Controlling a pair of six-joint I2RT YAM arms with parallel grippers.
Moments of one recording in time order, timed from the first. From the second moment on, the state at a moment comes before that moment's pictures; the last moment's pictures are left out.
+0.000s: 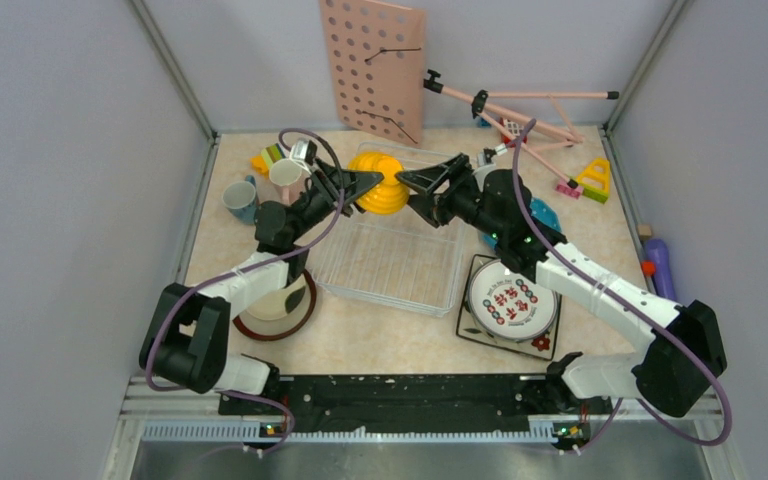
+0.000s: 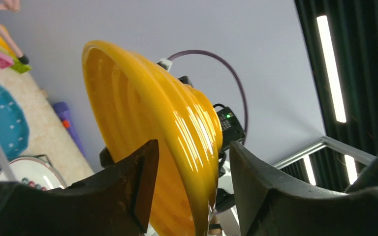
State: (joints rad) left arm -0.35 1.41 0.71 1.28 0.63 -1.67; right arm 0.67 1.27 0.99 0.19 -0.13 1.46
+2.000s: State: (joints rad) left arm -0.29 0.84 0.75 -0.41 0.20 -0.62; right arm 0.65 1.49 1.01 -0.26 -0.49 0.42
